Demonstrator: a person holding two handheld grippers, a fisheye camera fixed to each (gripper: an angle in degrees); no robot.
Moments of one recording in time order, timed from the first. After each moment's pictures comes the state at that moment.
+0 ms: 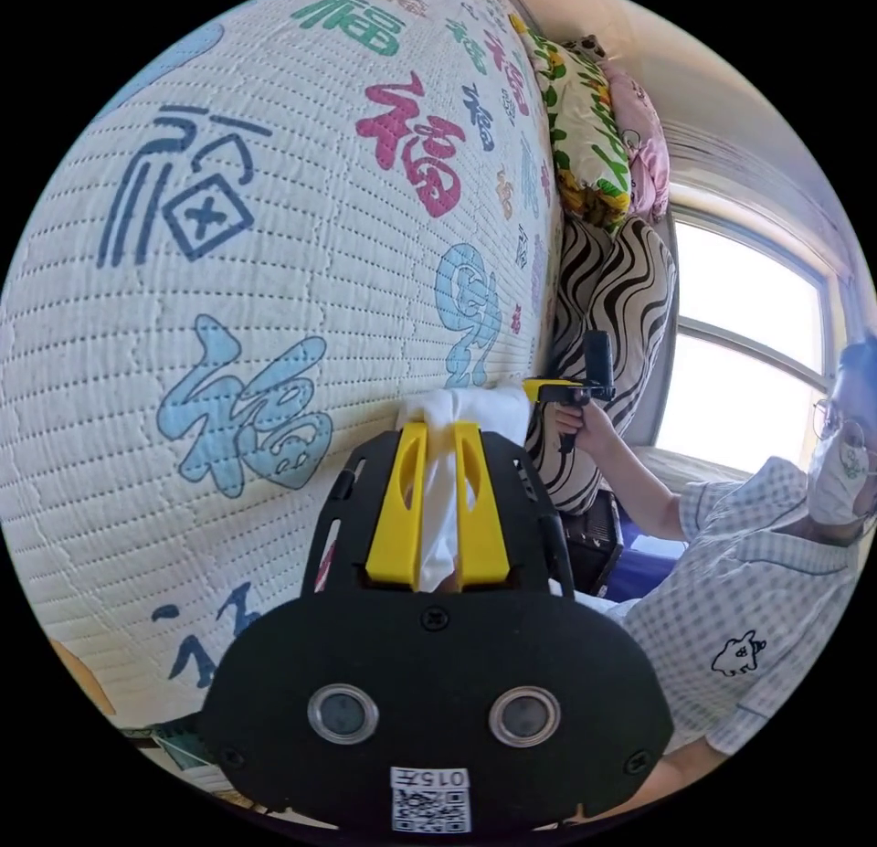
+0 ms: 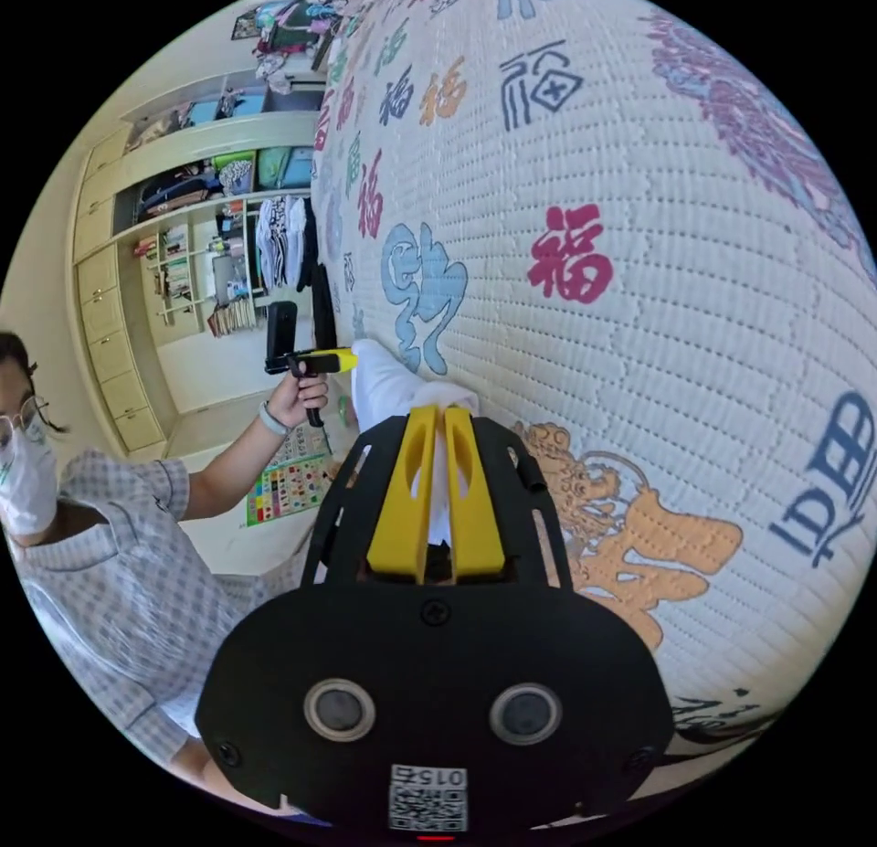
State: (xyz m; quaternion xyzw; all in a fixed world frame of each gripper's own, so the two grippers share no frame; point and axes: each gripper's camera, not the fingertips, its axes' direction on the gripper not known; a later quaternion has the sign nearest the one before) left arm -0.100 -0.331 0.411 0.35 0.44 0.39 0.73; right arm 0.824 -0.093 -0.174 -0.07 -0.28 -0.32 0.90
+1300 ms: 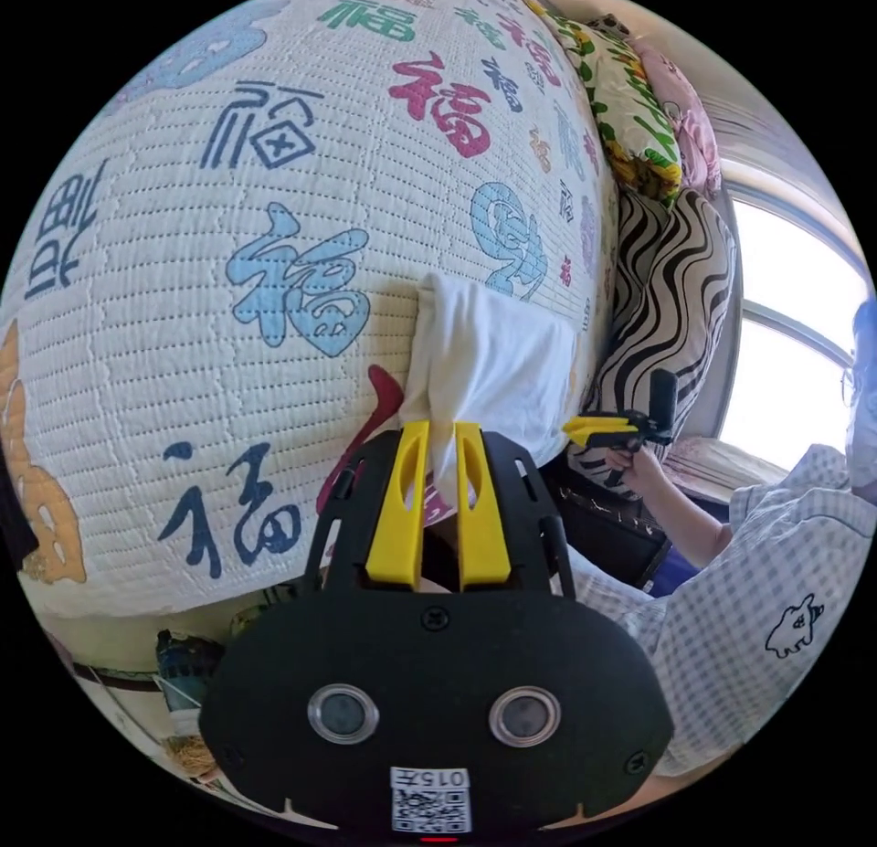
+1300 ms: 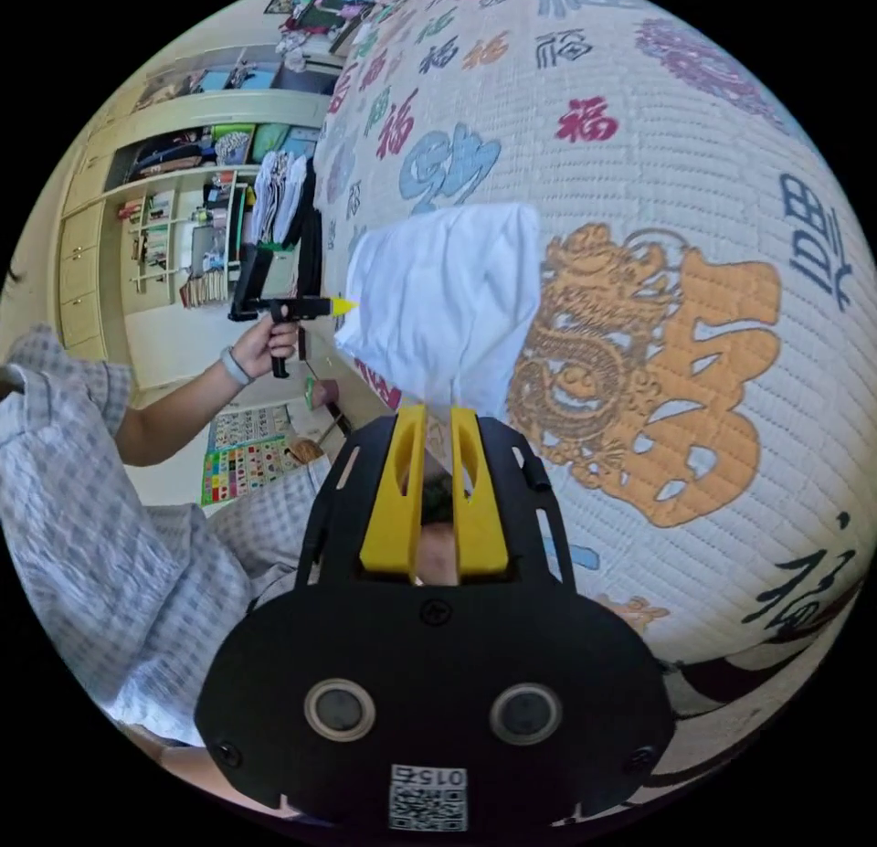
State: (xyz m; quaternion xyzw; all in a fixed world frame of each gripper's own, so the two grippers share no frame) left arm -0.087 -0.265 0.463 0.37 0.35 0.34 0.79; right arm 0.893 -0.009 -0.132 -0.04 -0.22 -0.35 0.91
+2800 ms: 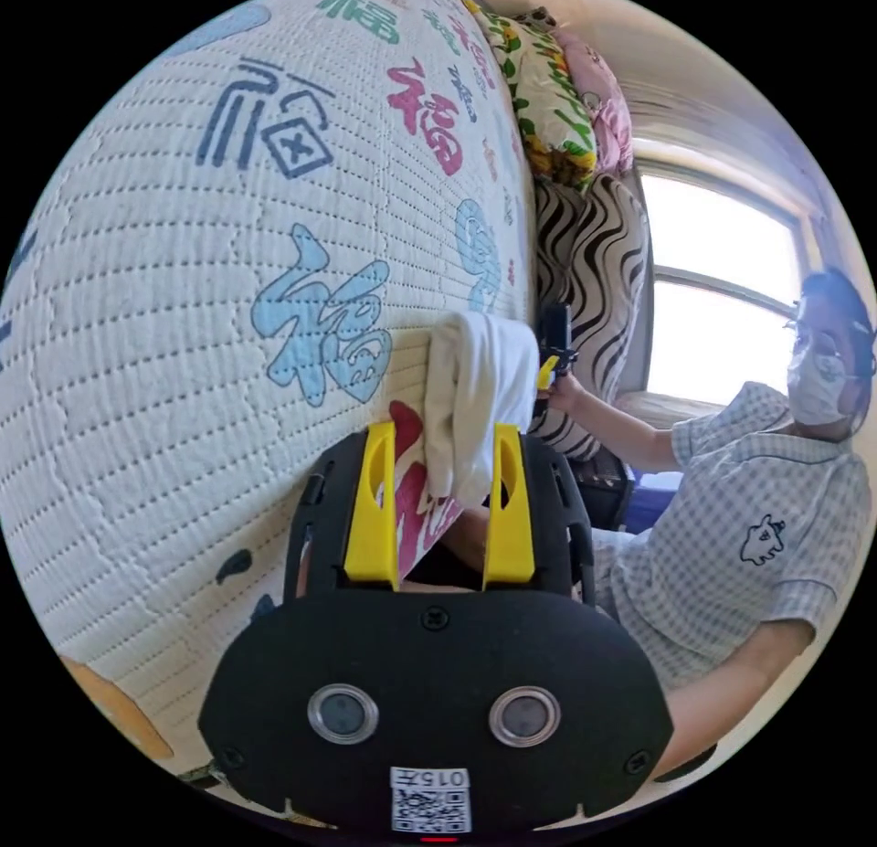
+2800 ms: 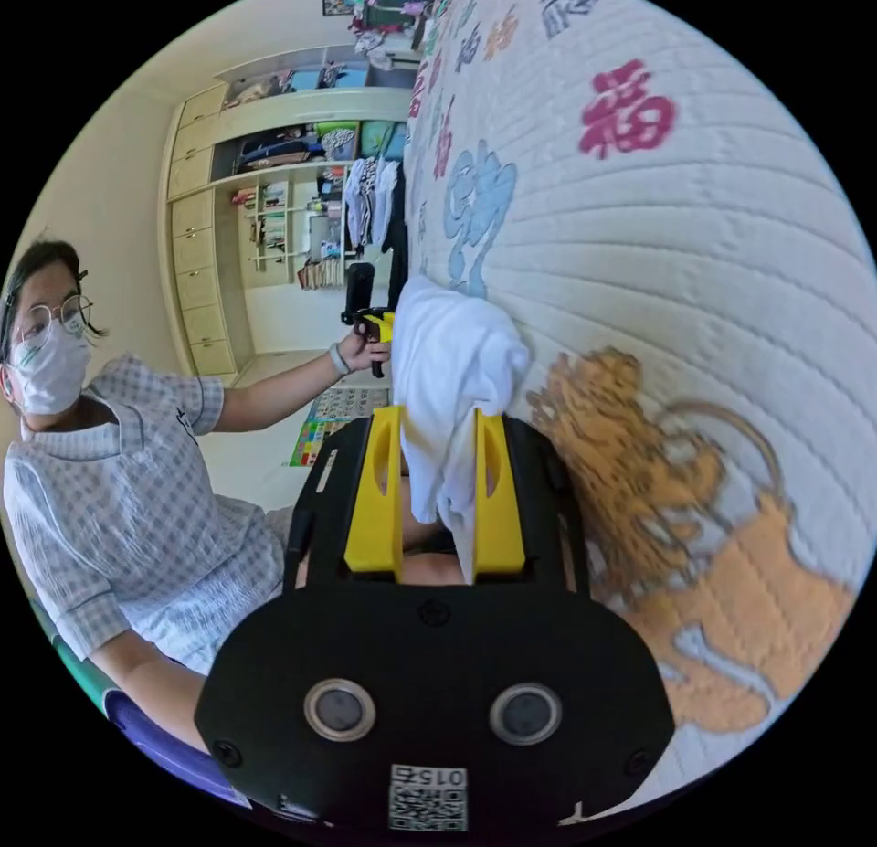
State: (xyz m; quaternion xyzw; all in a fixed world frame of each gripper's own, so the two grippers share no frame) left arm -0.192 -0.273 0.393 0.34 0.43 0.47 0.69; right arm 0.909 -0.167 -0.073 -0.10 -0.39 -0.42 0.81
